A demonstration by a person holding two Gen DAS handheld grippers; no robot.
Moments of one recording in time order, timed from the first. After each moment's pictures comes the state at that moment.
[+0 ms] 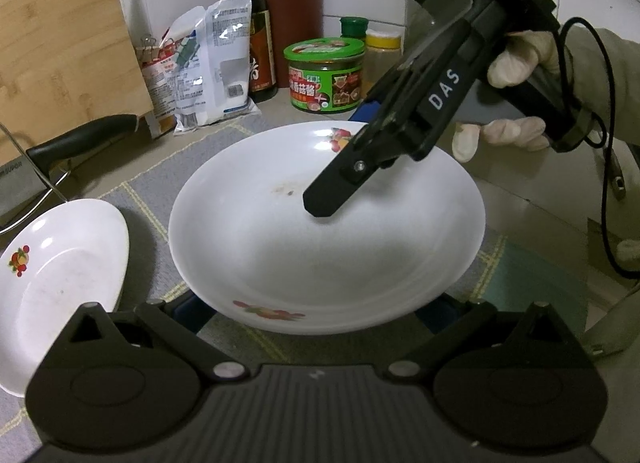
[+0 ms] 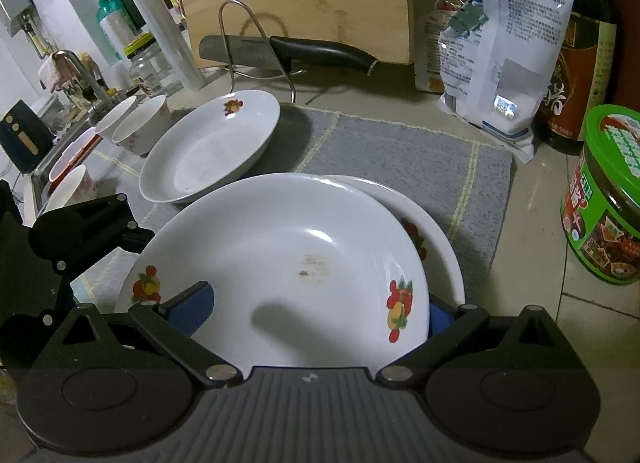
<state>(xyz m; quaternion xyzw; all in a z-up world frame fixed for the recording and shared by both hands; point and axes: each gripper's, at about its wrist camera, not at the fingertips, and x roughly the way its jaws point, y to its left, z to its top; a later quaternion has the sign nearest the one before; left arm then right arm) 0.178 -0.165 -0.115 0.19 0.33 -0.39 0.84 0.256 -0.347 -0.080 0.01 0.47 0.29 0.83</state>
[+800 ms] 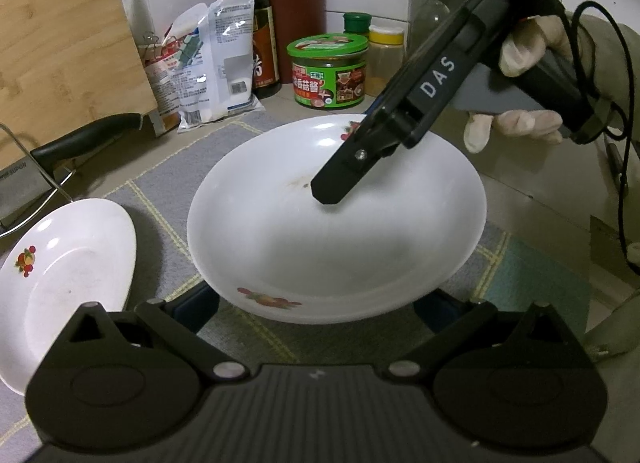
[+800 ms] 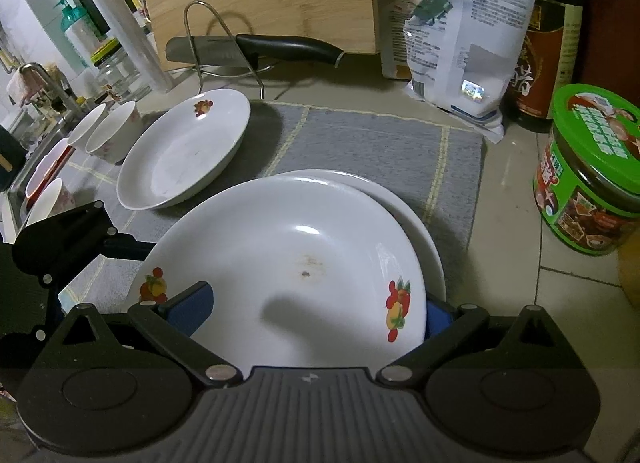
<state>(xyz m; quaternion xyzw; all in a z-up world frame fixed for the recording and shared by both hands) 0.178 -0.168 -0.112 0.20 0.33 -0.38 0.84 0.256 -0.348 -0.075 0.03 0.49 0.24 0.83</state>
